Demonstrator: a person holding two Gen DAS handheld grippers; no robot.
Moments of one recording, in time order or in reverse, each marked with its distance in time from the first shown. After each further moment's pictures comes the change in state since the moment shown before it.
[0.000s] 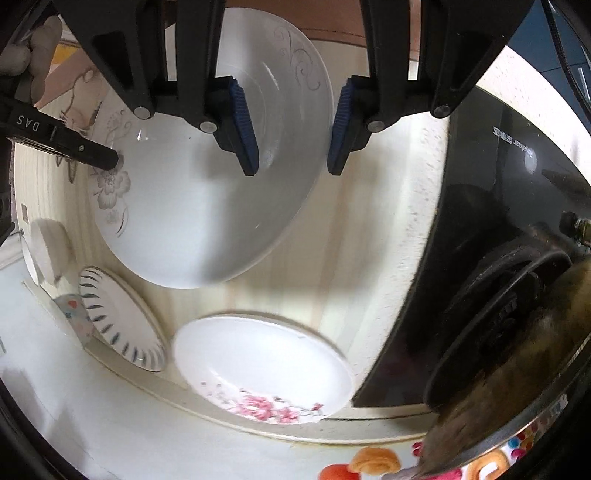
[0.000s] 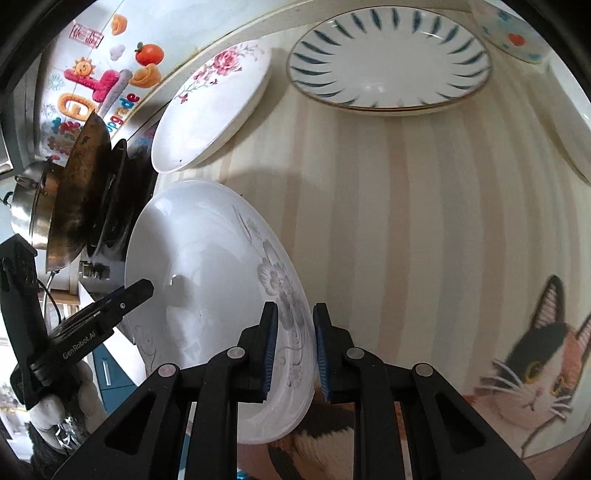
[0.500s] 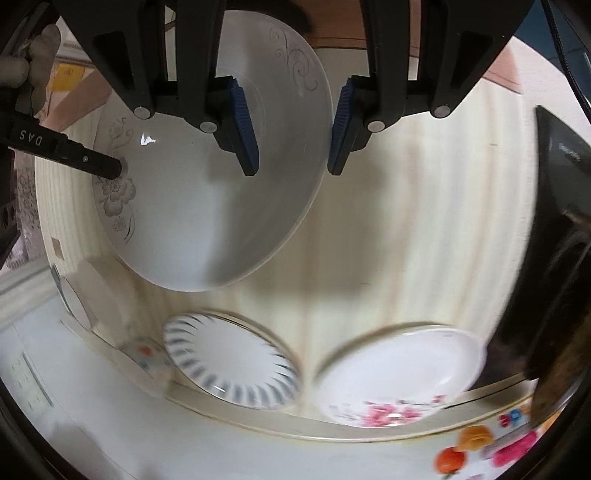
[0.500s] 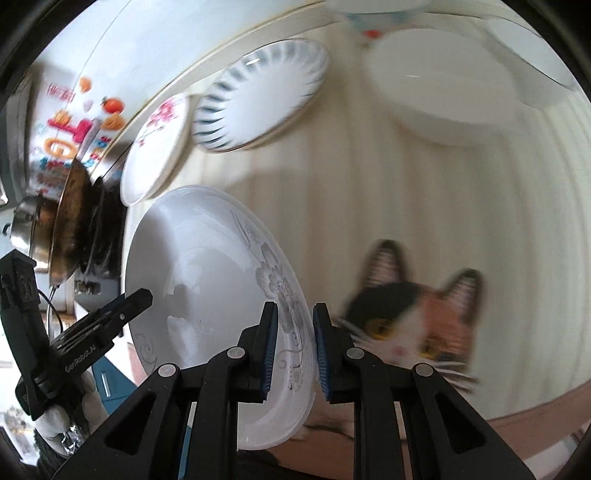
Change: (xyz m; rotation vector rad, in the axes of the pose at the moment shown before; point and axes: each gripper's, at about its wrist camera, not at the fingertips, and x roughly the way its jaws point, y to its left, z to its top) left arm 0.022 -0.133 -0.002 0.106 0.037 -0.087; right arm -0.087 -0.113 -0.027 0.112 -0.039 -0.062
